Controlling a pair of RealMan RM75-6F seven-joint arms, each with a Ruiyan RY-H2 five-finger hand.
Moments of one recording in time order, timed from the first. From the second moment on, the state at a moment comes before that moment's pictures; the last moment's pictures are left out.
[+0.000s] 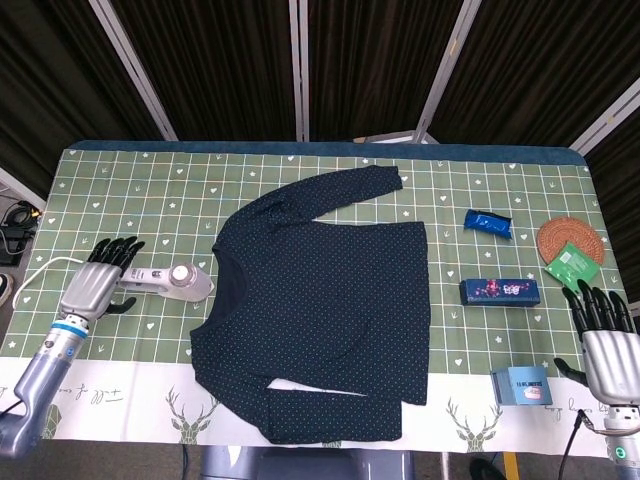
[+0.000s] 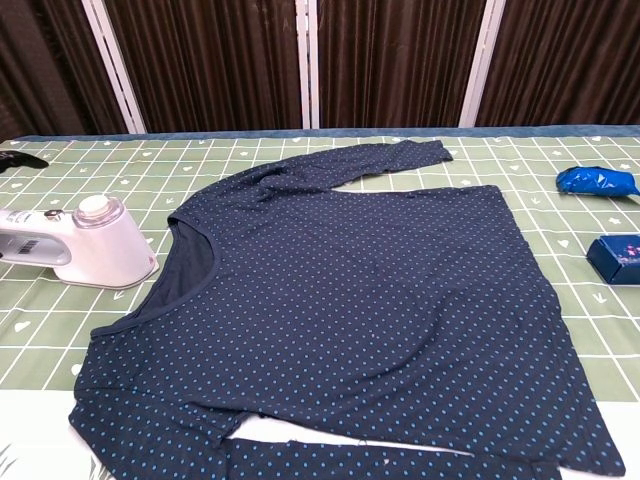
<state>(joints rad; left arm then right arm) -0.46 -1.39 -0.09 -1.18 1.40 1.03 -0.03 0.07 -1.12 0.07 -1.55 -1.48 1.48 -0.14</state>
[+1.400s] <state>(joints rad) -0.59 -1.55 -0.09 -0.91 1.45 1.01 -0.17 0.08 -1.14 0.08 -1.53 -1.45 1.45 -0.13</state>
